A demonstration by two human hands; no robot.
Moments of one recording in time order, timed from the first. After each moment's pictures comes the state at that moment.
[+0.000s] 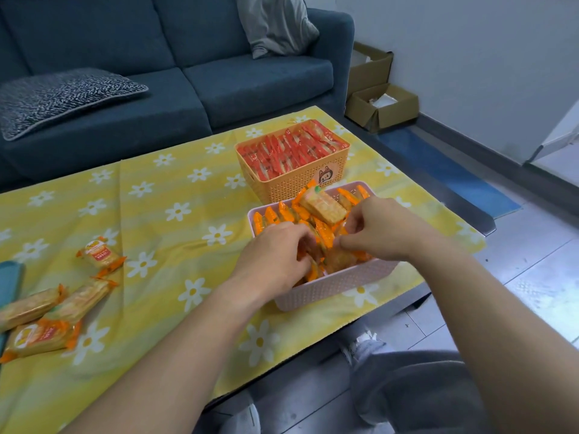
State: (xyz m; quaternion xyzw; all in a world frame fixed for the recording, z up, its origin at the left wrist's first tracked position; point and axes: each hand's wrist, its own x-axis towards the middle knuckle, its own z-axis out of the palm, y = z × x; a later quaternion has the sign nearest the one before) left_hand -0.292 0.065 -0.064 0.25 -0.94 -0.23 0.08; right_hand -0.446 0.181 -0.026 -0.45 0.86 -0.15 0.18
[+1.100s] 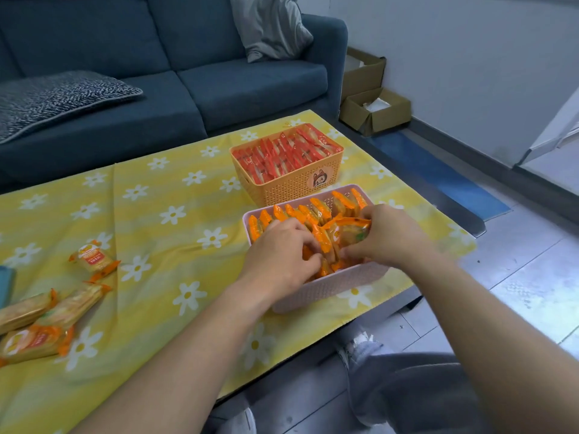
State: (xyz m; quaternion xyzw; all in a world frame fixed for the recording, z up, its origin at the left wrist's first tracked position) left_hand -0.303 0.074 -0.067 0.24 -0.94 -0.22 0.11; right_hand -0.454 0.193 -0.044 -0.35 0.91 -0.17 0.16
